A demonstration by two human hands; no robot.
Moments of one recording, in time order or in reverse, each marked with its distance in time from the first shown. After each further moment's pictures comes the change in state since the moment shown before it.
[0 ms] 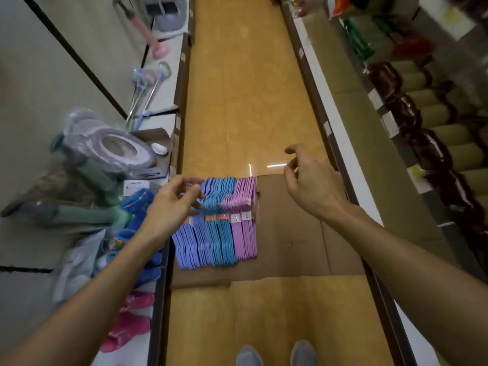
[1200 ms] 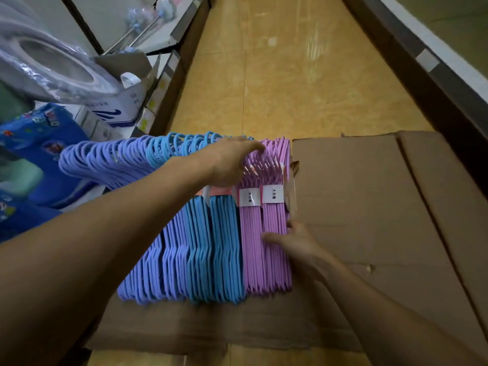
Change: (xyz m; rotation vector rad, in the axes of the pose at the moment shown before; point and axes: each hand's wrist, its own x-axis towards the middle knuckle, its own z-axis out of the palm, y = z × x) left_hand 0.255 -0.337 0.200 1.035 -0.290 0.362; right_hand 0.034 0.259 0.558 0.913 -0.518 0.549
